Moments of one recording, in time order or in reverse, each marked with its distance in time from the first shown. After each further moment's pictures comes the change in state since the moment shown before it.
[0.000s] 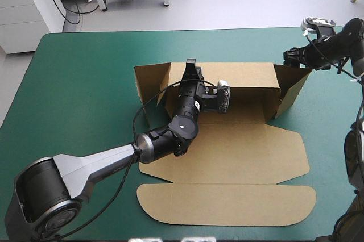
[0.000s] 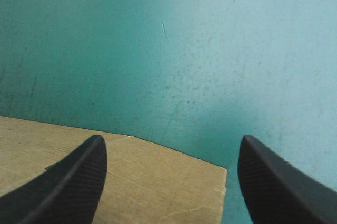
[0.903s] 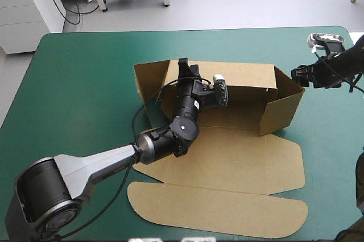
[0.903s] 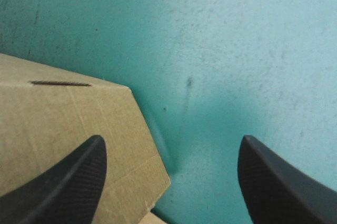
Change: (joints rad) left arm -0.001 0.002 0.000 0.017 0.054 -0.203; right arm -0.050 -0.192 0.232 0.001 0.040 -0.076
